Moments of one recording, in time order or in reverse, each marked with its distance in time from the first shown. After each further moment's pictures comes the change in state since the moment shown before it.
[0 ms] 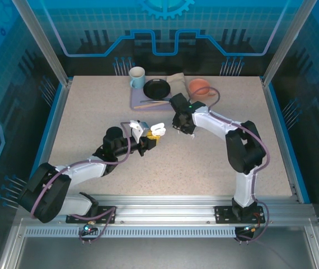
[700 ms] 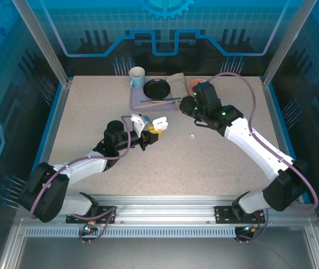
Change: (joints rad) left arm 0.001 0.008 0.111 -0.068 0.013 0.000; right arm 0.011 -0.502 -0.120 0.188 -0.026 -0.168
